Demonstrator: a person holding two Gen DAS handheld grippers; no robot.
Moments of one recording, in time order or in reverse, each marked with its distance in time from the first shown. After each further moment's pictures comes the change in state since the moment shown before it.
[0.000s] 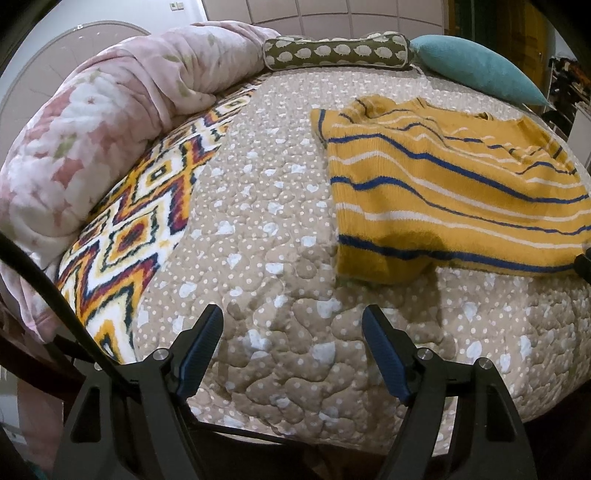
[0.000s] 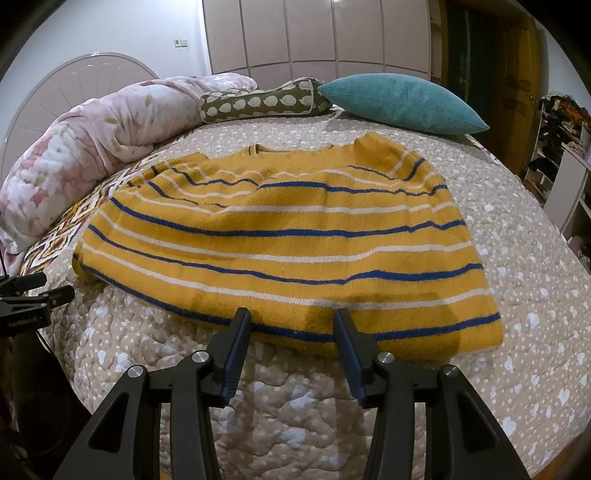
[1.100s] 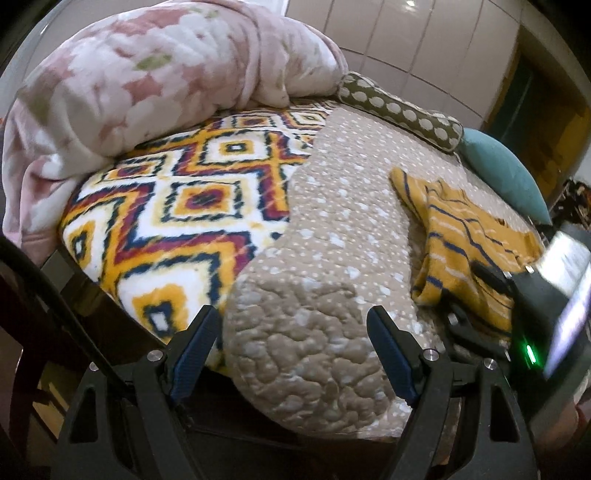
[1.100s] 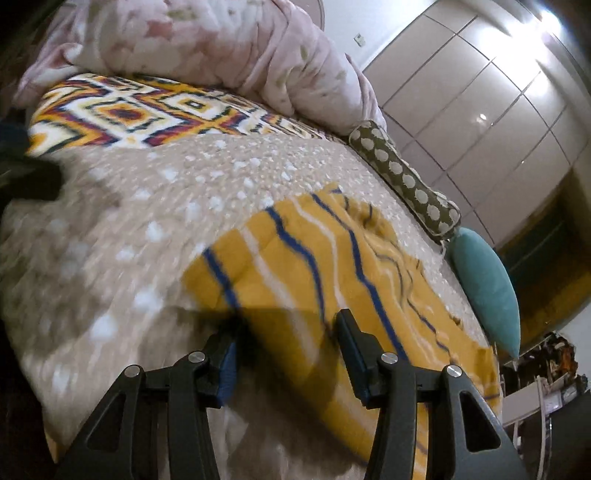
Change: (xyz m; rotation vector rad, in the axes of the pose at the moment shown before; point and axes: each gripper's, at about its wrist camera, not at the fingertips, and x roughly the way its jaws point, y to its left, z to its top) left arm -0.012 0.127 -0.029 -0.374 -0.097 -0.173; right arm 0.088 0.264 0.022 -0.771 -0.073 -0.166
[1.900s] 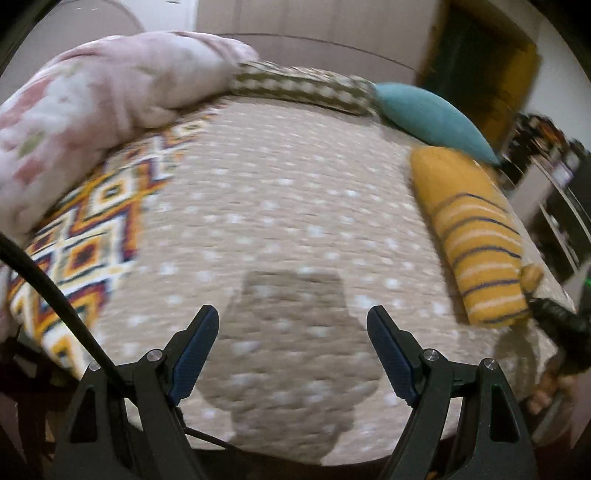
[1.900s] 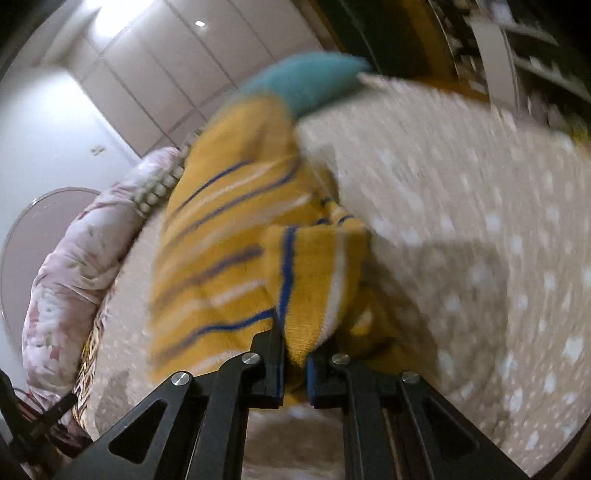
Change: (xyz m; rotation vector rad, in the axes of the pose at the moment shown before) left arm 0.001 -0.152 0.011 0.272 0.081 -0.141; right arm -0.031 -0.274 -0.278 1.340 0.051 0.210
